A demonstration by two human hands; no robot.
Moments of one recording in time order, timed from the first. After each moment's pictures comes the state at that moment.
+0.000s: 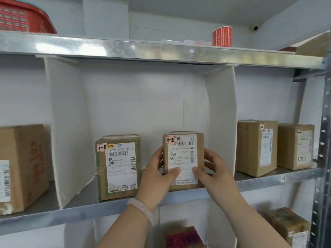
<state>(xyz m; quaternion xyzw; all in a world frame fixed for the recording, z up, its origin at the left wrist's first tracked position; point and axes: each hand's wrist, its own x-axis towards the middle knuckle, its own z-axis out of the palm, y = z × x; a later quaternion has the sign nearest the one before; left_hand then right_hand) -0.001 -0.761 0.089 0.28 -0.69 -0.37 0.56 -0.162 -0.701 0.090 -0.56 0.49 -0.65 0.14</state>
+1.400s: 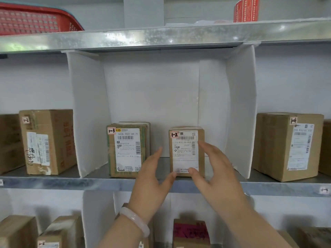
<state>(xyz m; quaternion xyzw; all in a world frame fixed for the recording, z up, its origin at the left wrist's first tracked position) 0.003 -0.736 0.044 0.45 -0.70 -0.10 0.55 -0.183 -0.703 0.068 -0.71 0.45 -0.54 -0.02</state>
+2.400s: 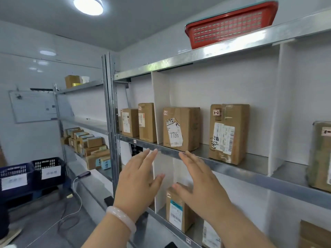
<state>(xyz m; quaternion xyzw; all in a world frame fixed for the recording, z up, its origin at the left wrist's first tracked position) 0.429 -0.534 0.046 0.75 -0.50 0.25 0.35 0.263 -0.637 0.057 -0.90 0.24 -0.34 0.12</state>
